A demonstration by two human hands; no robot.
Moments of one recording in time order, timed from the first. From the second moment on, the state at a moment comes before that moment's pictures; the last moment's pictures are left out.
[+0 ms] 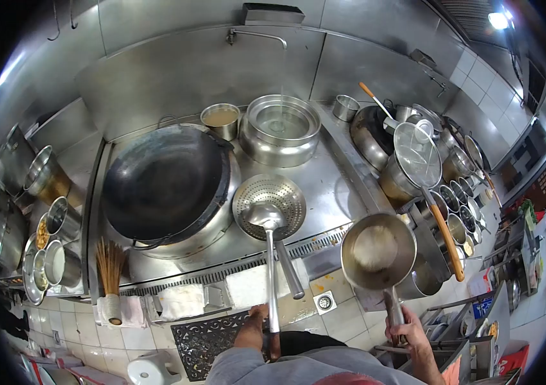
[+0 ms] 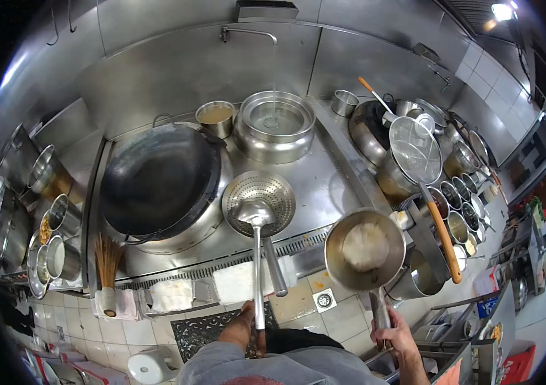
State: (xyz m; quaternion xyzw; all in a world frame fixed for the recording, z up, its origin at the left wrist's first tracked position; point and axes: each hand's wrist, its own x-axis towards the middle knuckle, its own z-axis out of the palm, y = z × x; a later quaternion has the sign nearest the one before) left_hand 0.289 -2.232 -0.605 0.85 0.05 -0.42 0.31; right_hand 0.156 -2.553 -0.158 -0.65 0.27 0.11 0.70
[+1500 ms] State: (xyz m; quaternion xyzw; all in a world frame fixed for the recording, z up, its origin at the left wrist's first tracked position) left_hand 0.015 -2.501 -0.536 0.38 0.81 0.08 0.44; right_hand 0.984 -2.519 -0.333 -0.83 -0.04 0.33 0.44
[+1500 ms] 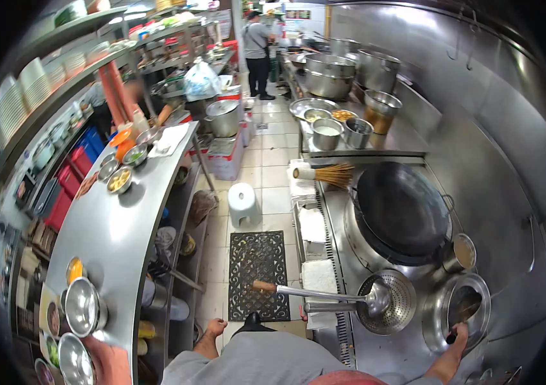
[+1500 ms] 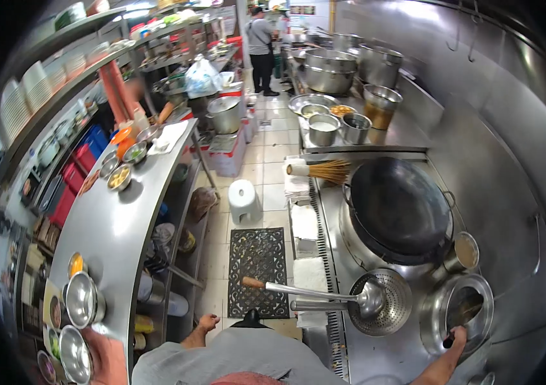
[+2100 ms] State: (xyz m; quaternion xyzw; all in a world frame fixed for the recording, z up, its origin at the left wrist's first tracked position) left_hand -0.013 -2.500 -0.487 0.41 0.84 -0.04 0.35; right_hand 0.918 -2.501 -0.337 -0.62 -0.16 0.25 0.72
